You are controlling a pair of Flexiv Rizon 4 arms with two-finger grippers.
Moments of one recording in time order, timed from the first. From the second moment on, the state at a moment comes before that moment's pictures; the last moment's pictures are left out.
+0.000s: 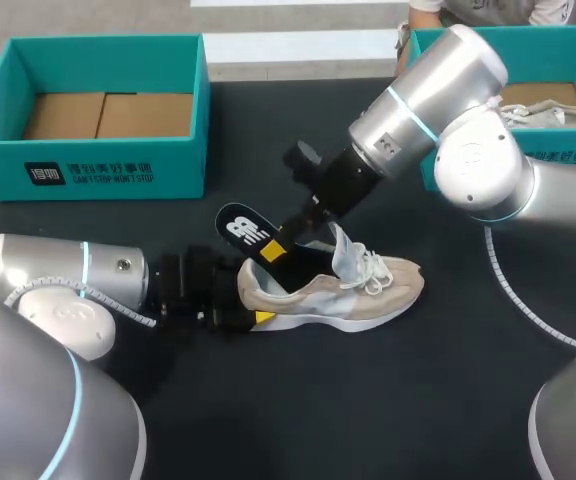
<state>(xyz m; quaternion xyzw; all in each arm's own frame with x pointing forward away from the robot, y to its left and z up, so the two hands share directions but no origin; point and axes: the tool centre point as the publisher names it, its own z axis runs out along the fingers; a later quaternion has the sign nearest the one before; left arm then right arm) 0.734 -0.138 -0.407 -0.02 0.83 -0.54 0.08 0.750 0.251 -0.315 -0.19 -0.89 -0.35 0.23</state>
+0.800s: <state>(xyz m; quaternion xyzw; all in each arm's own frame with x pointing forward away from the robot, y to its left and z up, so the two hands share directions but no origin) 0.734 -0.138 -0.407 -0.02 0.83 -0.54 0.08 0.786 0.293 -0.235 -0.17 -0.82 -0.50 0.22</state>
